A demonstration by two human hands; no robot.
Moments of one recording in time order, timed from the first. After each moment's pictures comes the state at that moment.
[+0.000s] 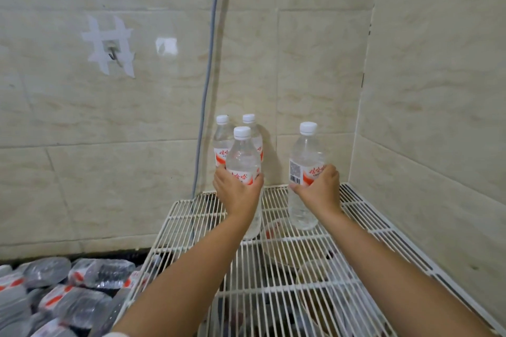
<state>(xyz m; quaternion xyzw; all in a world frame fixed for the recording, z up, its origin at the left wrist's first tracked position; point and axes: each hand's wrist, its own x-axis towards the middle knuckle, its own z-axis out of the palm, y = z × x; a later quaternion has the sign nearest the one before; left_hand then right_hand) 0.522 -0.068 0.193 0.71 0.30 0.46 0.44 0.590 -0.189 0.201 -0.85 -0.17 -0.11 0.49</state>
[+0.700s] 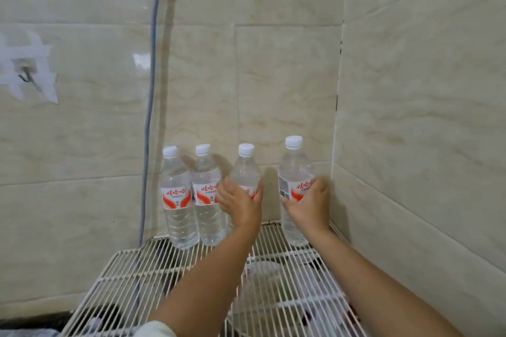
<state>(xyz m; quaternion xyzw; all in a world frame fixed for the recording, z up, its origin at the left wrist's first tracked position) 0.668 -0.093 0.206 0.76 0.32 0.41 0.38 0.697 -0.191 0.216 -0.84 -0.15 -0.15 0.50</state>
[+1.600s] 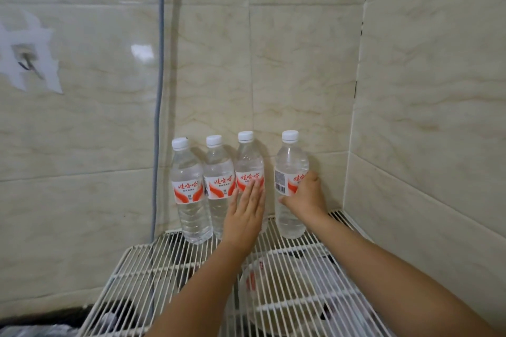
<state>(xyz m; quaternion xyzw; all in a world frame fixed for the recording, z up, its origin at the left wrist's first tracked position) 0.635 -0.039 0.157 0.97 0.11 0.15 -0.16 0.695 -0.152 0.216 -0.89 -0.16 -0.05 0.43</state>
